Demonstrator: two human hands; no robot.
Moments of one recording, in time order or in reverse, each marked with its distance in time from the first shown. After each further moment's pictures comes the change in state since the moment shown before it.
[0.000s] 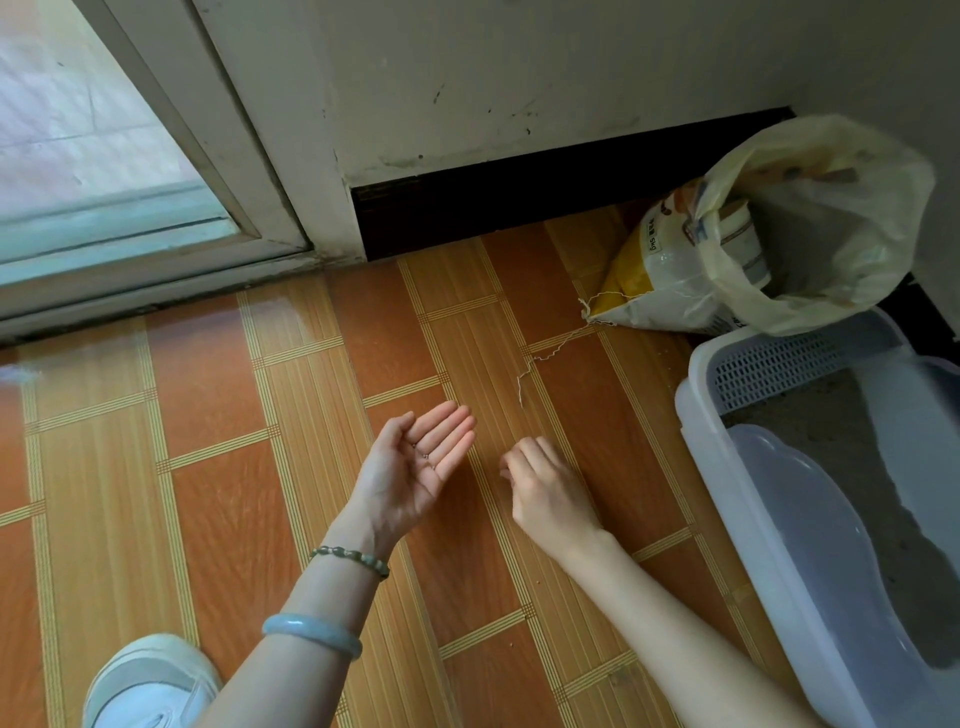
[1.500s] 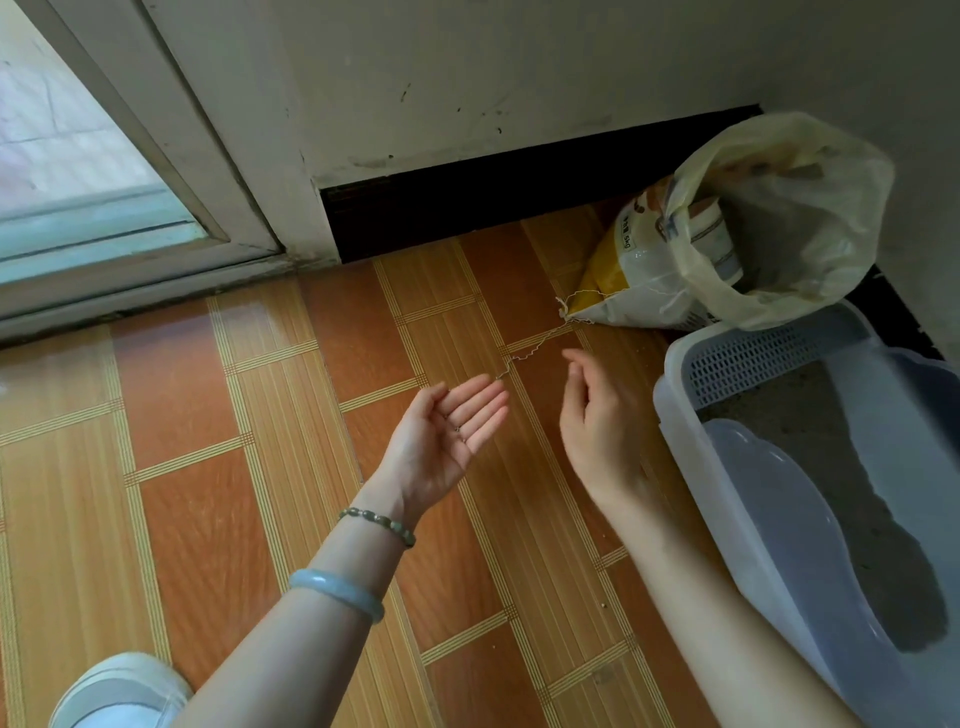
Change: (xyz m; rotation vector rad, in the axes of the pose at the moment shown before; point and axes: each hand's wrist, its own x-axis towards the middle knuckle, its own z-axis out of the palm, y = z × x) left_hand 0.013 -0.015 0.046 0.048 -0.056 -0.072; right_hand 0.034 0.023 -0.073 0.176 0.452 0.283
